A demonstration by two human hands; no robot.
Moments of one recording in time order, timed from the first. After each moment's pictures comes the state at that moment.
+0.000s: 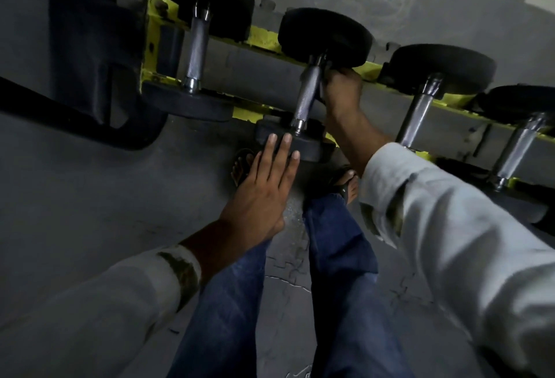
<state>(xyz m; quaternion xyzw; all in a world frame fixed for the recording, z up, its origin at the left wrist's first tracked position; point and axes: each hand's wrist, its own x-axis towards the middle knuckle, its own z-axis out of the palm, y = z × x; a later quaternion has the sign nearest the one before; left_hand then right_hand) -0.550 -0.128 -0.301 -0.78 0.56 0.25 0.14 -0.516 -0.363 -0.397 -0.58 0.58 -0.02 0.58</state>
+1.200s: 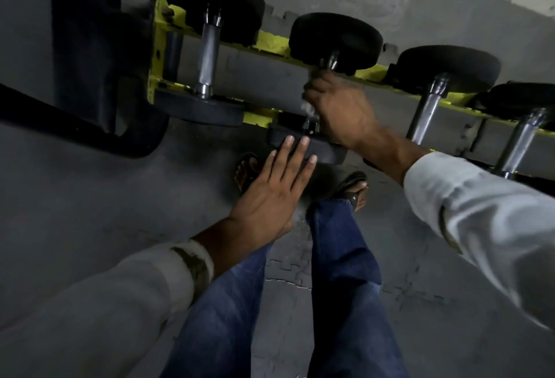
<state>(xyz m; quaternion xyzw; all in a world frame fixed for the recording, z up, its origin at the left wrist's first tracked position) -0.529 -0.117 -0.302 -0.75 0.61 0.24 0.12 -0.536 -0.349 -0.364 -0.99 0.02 0.10 0.13</state>
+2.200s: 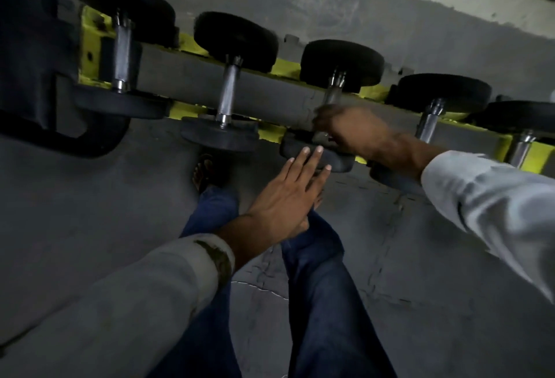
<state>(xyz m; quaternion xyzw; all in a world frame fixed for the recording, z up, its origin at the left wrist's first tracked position) -0.676 -0.264 -0.283 -0.72 0.62 0.31 0.08 -0.706 -0.490 -0.333 -0.96 -0.04 0.22 0.15</state>
